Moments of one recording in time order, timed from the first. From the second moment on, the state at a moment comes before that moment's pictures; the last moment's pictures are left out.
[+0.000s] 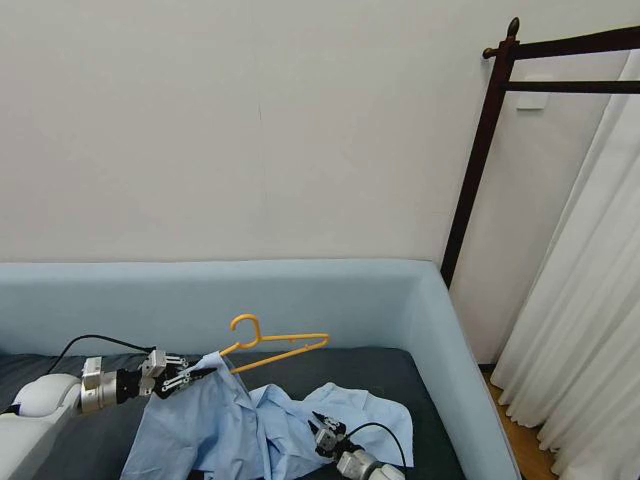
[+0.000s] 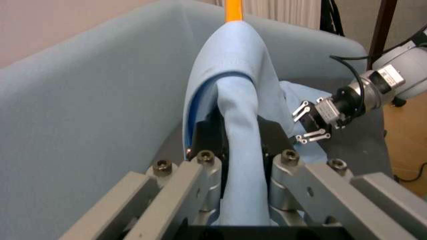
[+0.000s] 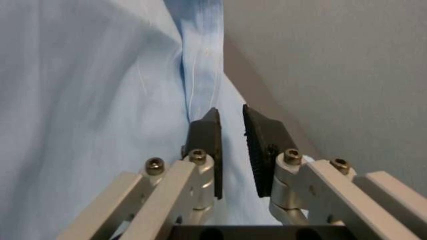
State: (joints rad) left arm 0.63 -0.72 -0.11 -1.03 -0.65 -0.36 1.20; right arm -0.71 1.48 -0.10 0.66 -0.45 0.43 0.05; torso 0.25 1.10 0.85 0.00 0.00
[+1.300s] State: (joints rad) left arm 0.62 -0.75 -0.10 -1.01 -0.63 -0.37 1.20; right arm -0.68 1.53 -0.07 0.60 -0.30 0.39 -0.03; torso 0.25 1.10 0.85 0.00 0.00
